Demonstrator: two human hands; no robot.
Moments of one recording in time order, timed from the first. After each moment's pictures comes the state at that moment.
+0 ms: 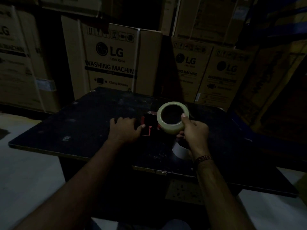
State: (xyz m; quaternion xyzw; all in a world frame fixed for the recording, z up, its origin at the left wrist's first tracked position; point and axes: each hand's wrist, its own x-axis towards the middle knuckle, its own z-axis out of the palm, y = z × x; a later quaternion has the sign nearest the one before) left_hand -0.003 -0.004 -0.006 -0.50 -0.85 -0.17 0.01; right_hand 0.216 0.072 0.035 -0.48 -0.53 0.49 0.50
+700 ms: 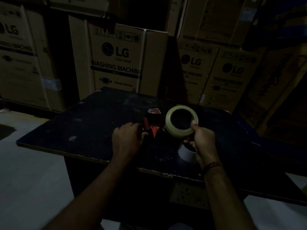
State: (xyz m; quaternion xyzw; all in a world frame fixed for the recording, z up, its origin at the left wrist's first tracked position) left_hand 0.021 -0.027 -0.036 -0.45 -0.83 -0.28 0.18; right_hand 0.219 0.074 0.035 -0.51 -0.50 0.54 0.45
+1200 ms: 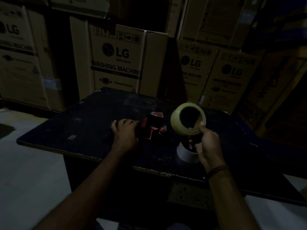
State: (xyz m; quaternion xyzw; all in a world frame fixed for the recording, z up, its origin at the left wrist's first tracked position) left_hand 0.005 -0.021 -0.034 -0.48 -0.84 -0.26 0.05; right_hand 0.239 0.068 0.038 -0.42 -0.45 0.61 0.50
